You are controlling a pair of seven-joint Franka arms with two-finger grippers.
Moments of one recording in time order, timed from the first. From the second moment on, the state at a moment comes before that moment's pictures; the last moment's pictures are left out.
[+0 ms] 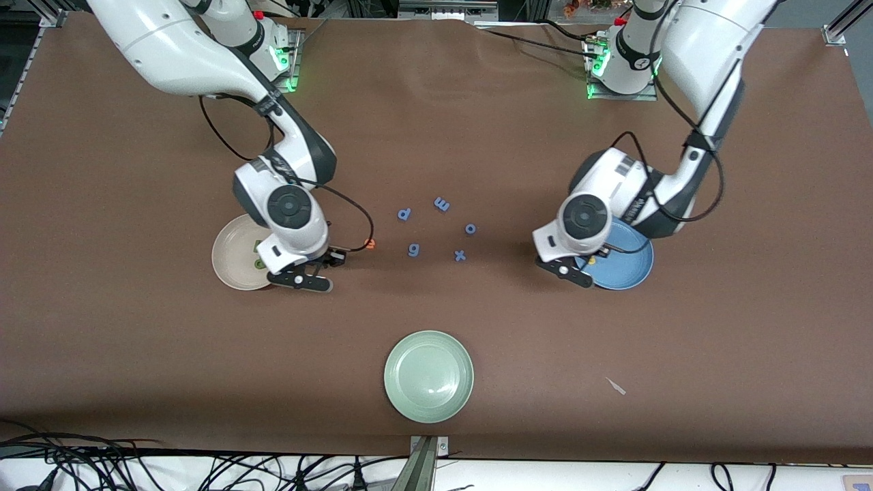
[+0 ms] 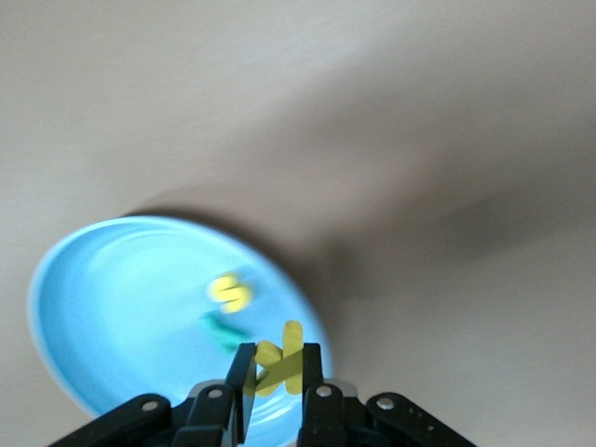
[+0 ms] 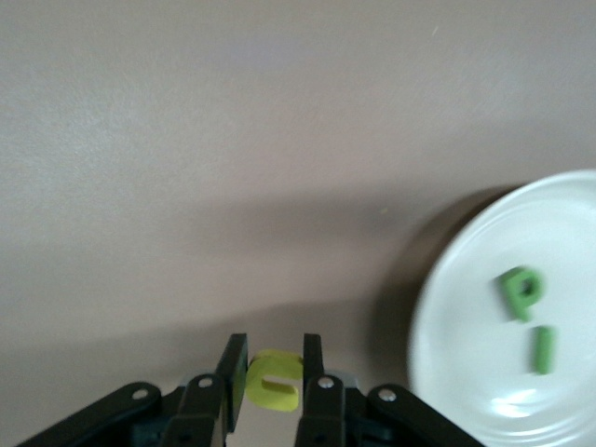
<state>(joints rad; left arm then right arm) -0.07 0.57 -0.33 -1.75 0.36 1.96 -0.09 0.07 0.62 0.40 -1.71 -0.42 2.18 0.75</state>
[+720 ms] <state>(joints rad) 0.11 0.53 -0.38 -1.69 0.31 1.92 0.15 0.04 0.54 0.29 -1.90 -0.34 2.23 0.50</state>
